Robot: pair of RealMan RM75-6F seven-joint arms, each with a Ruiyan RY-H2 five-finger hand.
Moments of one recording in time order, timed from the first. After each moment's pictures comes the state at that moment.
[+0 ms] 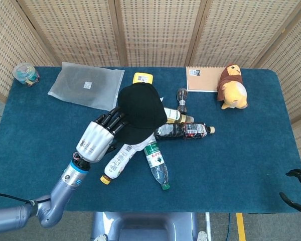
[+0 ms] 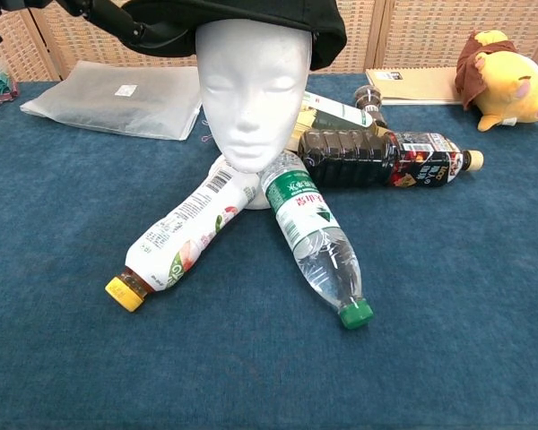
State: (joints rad) left arm -0.70 -1.50 -0.20 -1.69 1.59 1.38 0.48; right arm -0.08 -1.22 0.04 -1.25 -1.59 1.71 0.32
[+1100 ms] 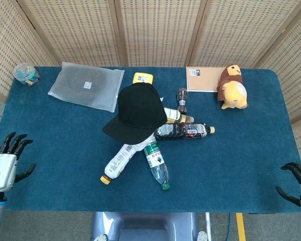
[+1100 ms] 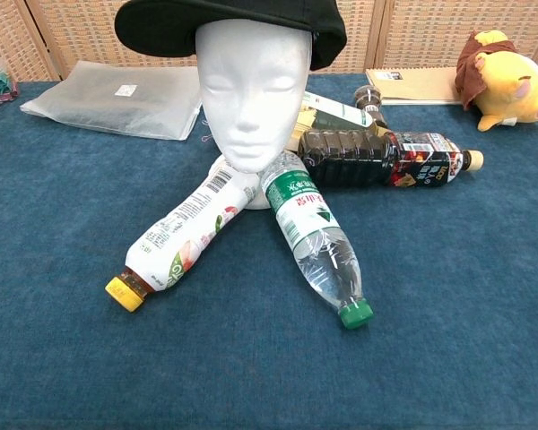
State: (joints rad) left arm -0.19 -1.13 0.04 -1.76 1.44 1.63 0.25; right arm -0.03 -1.18 0.06 -1.33 -1.59 1.65 0.20
